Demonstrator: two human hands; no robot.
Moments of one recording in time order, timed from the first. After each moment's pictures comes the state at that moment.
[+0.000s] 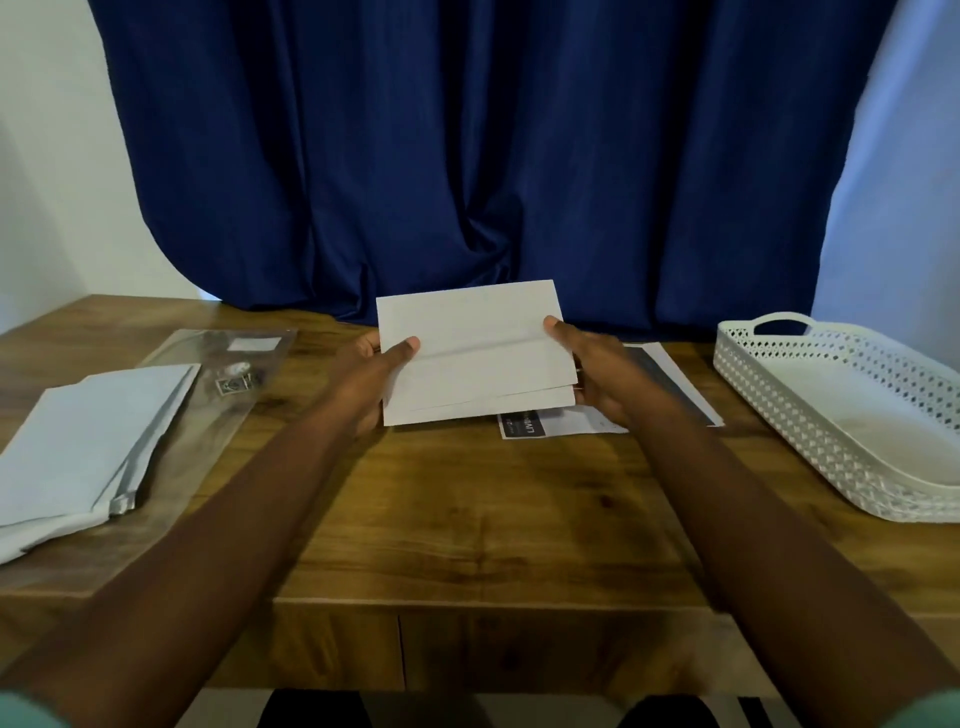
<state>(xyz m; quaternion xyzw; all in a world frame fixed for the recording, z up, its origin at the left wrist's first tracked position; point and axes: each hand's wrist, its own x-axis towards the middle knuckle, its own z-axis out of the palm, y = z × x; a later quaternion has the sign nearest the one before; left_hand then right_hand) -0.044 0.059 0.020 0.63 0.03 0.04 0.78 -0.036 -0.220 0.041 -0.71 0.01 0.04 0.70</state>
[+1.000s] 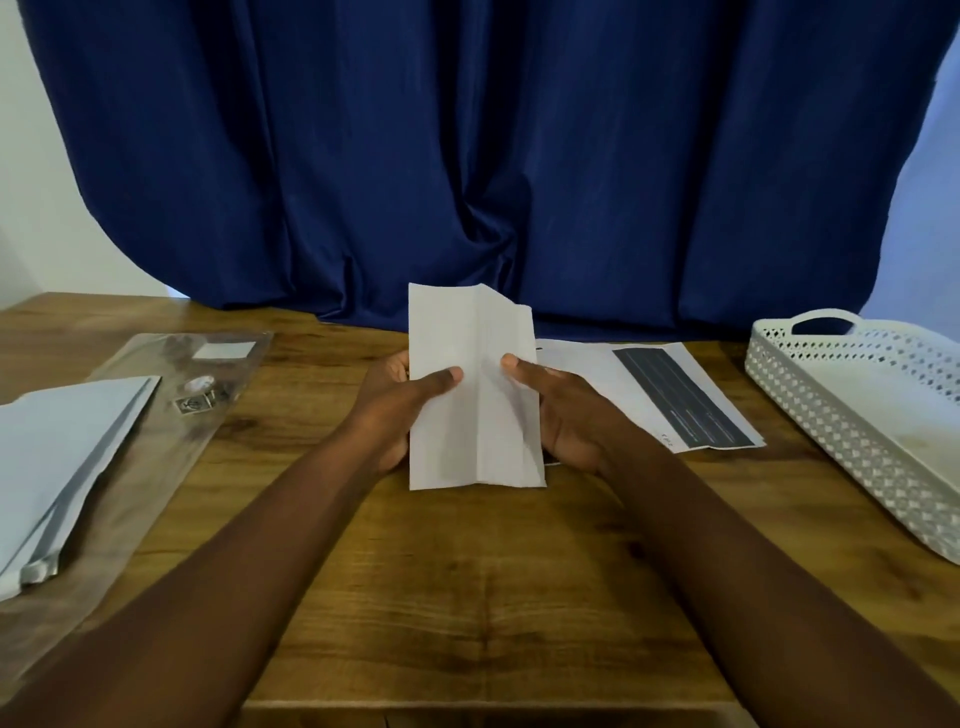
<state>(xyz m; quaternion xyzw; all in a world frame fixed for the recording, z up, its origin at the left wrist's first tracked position) -0.022 0.026 0.003 0.64 0.00 -0.01 0.77 -0.005 -0.179 -0.003 -0.66 0.01 0.17 0.73</state>
